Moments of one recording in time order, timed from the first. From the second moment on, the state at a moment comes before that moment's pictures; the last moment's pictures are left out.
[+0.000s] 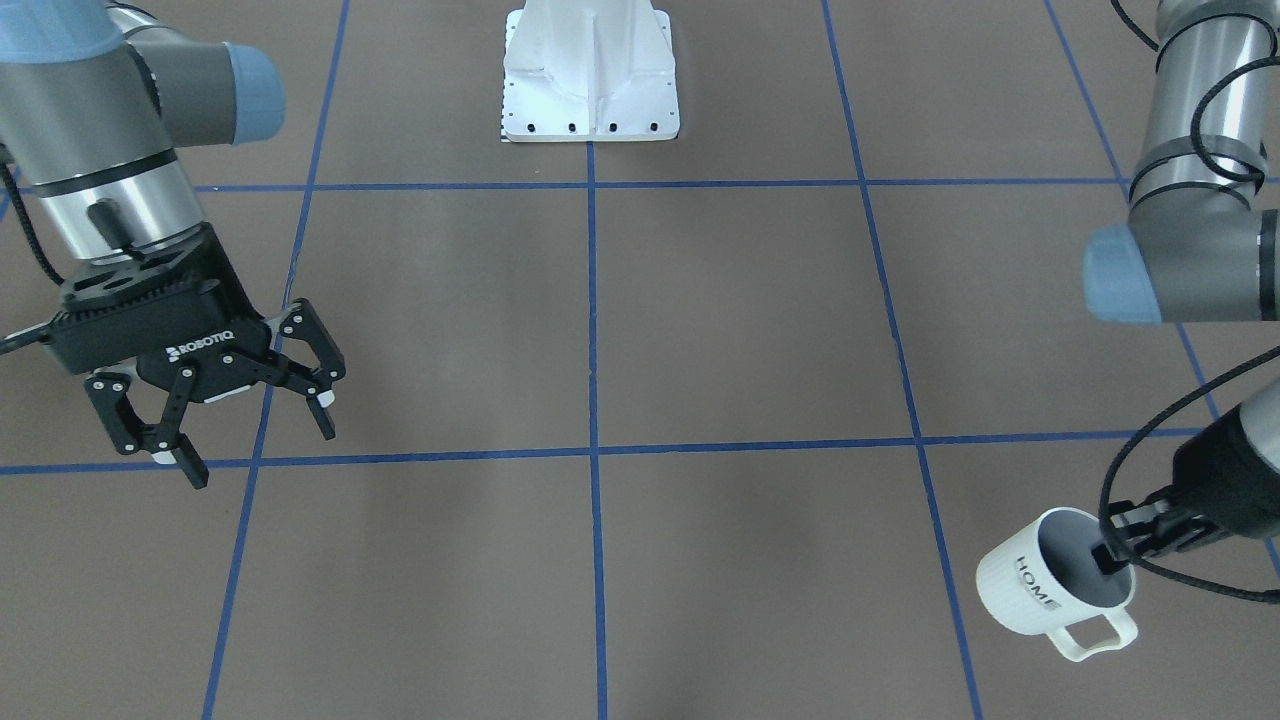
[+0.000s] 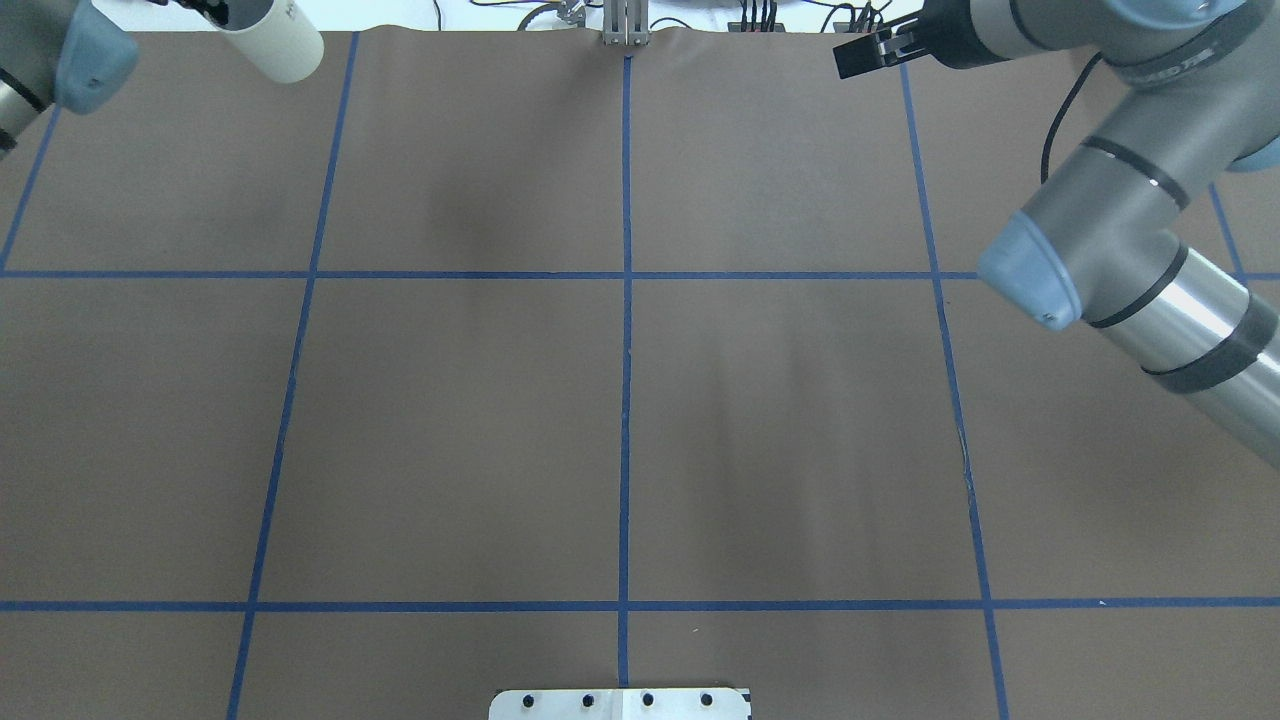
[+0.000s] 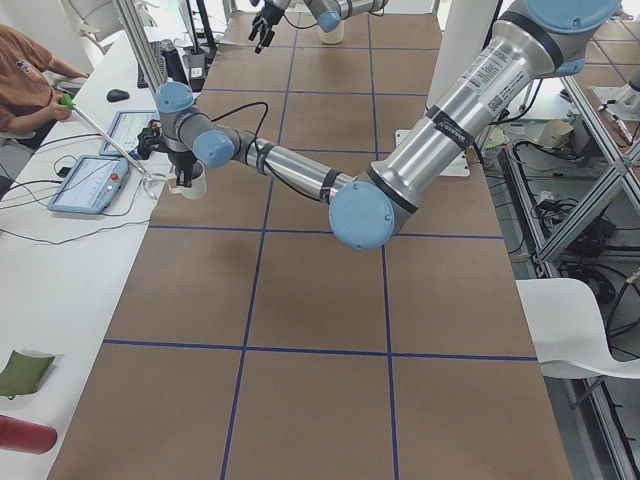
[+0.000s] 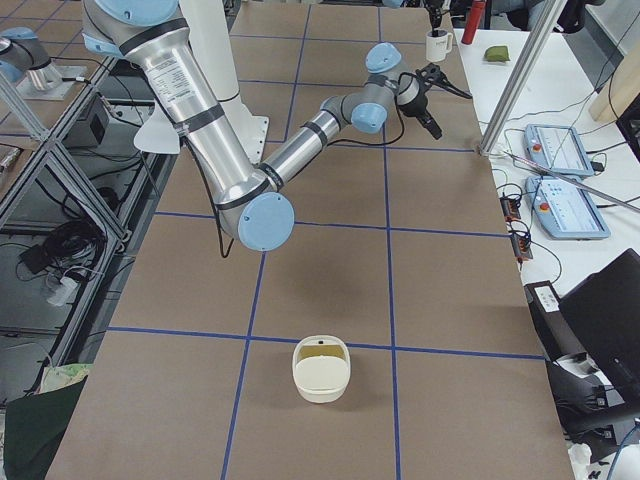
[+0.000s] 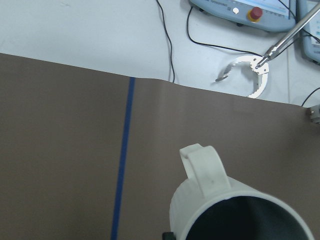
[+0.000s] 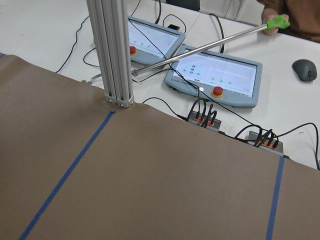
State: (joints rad) left arm -1.25 -2.25 -1.22 -1.89 -2.26 -0.72; right arm 1.00 -1.03 1.74 -1.21 1.89 0.62
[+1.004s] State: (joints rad) left arm -1.28 -1.71 -1.61 -1.76 -2.27 -0.45; right arm 1.26 -1.25 1.86 -1.57 2.33 0.51
